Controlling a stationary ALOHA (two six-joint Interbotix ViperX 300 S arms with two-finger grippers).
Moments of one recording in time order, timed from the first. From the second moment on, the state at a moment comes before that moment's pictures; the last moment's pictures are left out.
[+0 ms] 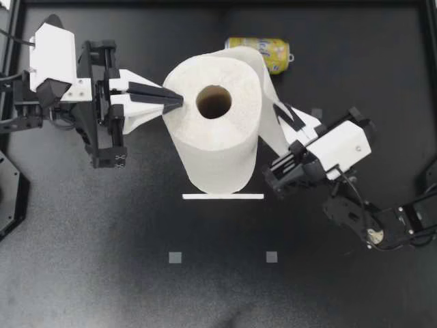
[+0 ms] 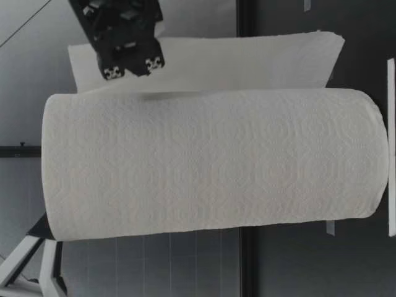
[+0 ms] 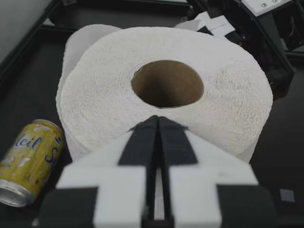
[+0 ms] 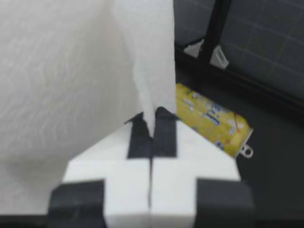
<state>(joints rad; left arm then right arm) 0.16 -0.45 0.79 -0.01 -0.03 0.00 0.32 0.00 0.70 -1.57 1.29 2.10</state>
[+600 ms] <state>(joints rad) 0.17 -0.45 0.79 -0.02 0.04 -0.01 0.39 -0.06 0.78 -1.30 1.29 2.04</state>
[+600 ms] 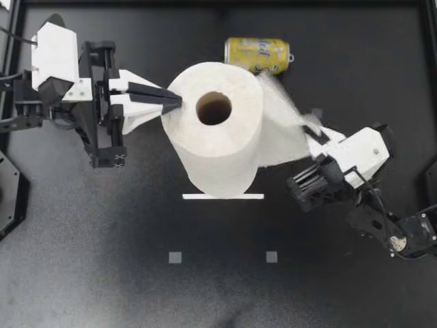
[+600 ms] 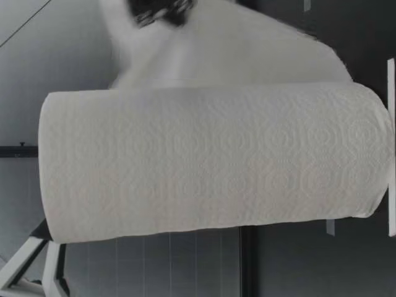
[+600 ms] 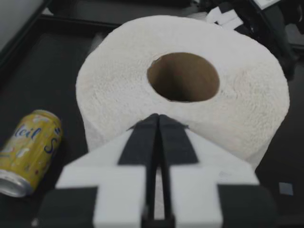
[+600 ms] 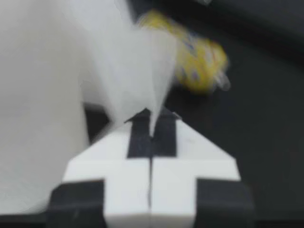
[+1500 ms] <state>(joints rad) 0.17 -0.45 0.79 -0.04 0.03 0.00 0.38 -0.21 0.94 -1.06 1.37 1.76</state>
